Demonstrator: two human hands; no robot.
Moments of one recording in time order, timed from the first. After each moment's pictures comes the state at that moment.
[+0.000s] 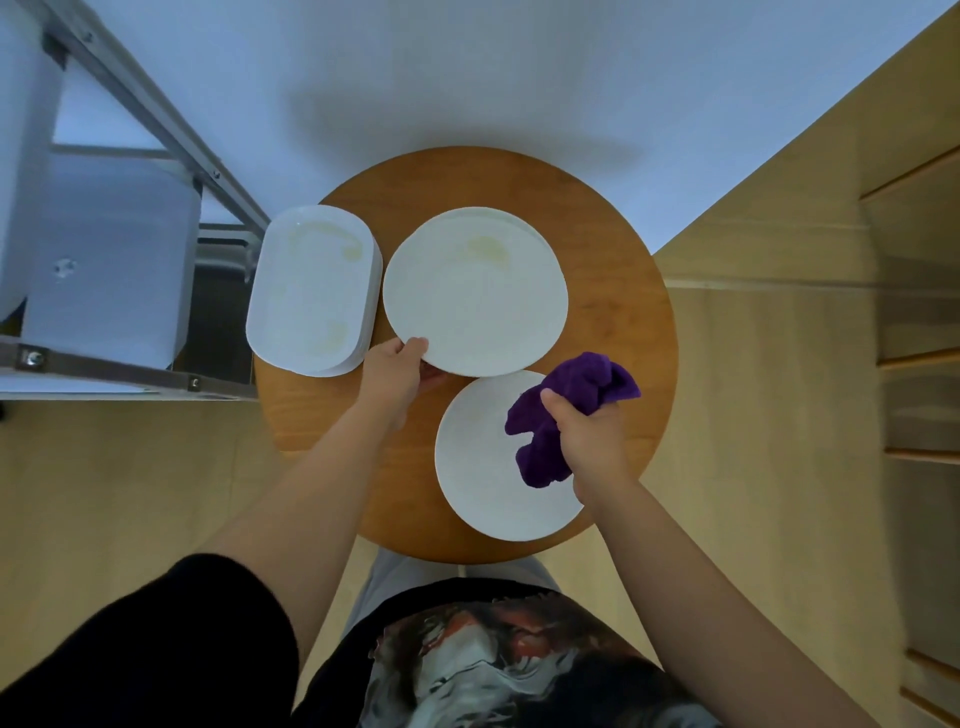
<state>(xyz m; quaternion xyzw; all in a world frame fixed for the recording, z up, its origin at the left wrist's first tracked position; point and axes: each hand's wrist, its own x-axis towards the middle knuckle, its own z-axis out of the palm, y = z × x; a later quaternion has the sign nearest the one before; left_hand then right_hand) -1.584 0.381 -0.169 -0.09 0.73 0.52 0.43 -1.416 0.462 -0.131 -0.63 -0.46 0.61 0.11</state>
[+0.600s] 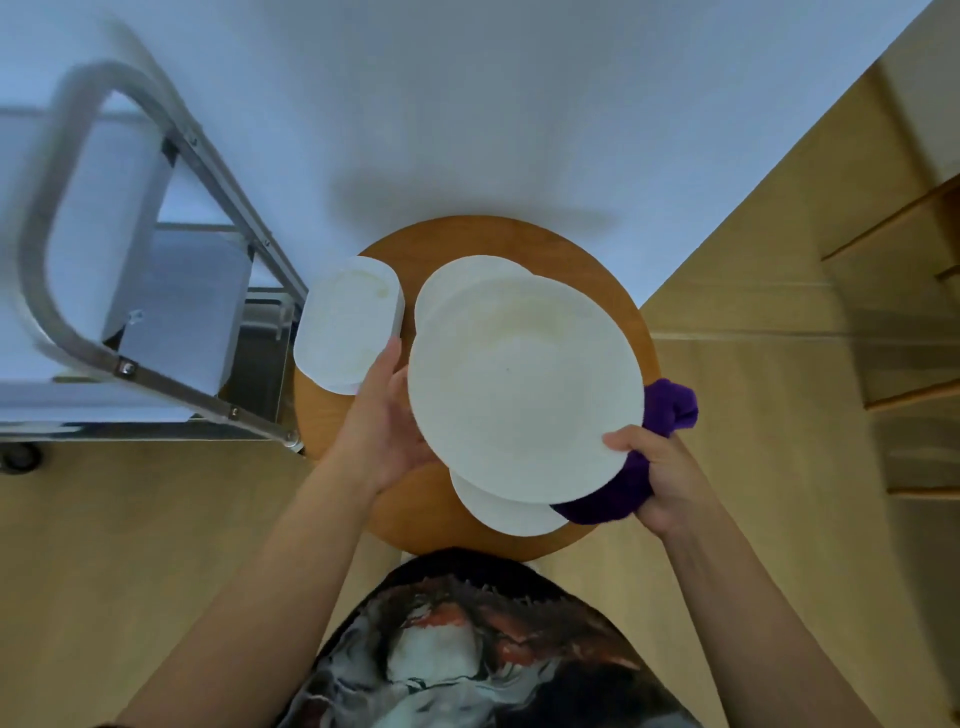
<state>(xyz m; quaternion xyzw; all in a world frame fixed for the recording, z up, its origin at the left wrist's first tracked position) -1.544 0.307 -0.050 -0.11 0.50 0.64 0.57 -1.346 0.446 -0.048 -0.52 -0.36 0.76 0.16</state>
